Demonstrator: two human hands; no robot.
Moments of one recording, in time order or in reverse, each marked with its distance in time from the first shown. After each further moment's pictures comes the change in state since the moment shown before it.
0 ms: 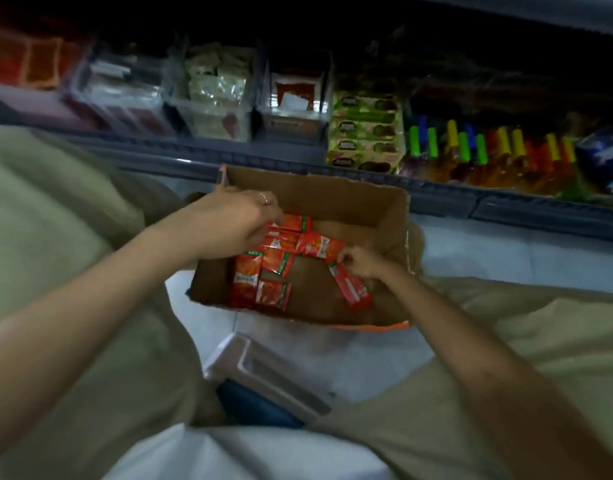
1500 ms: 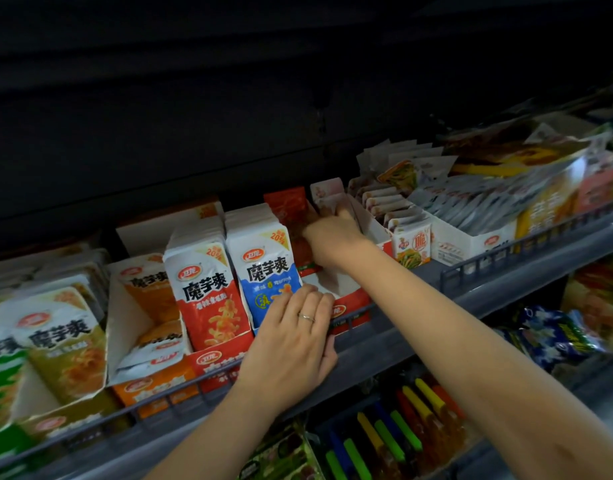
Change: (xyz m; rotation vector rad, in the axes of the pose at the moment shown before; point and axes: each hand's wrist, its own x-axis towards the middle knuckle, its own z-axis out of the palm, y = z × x) left_hand 0.350 0.080 -0.182 0.666 0.810 0.303; right_hand -0.118 0.032 -0.507 -0.494 1.119 0.295
